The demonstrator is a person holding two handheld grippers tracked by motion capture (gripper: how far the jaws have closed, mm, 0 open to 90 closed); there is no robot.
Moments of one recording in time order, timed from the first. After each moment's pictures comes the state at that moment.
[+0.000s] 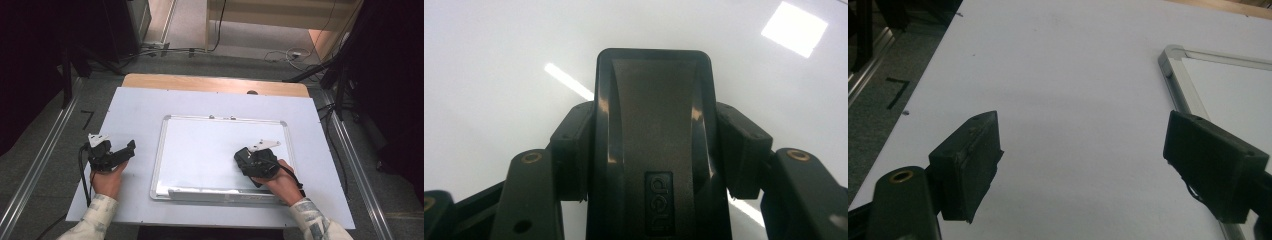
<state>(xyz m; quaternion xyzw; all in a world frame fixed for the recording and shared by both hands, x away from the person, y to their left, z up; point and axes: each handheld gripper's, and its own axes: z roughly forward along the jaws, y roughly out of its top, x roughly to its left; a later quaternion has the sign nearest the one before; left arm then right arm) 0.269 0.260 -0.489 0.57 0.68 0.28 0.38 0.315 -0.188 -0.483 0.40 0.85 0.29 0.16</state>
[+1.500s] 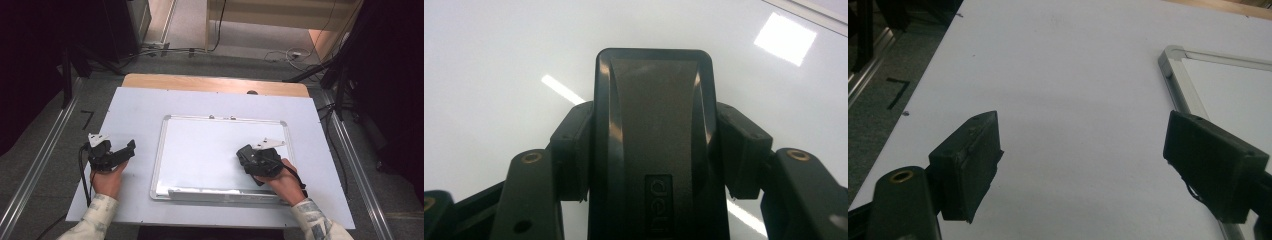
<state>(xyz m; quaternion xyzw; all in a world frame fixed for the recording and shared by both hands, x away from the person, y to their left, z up) 0.269 0.260 -0.488 0.57 0.68 0.28 0.38 0.313 -0.194 -0.475 0.40 0.84 0.31 0.17</state>
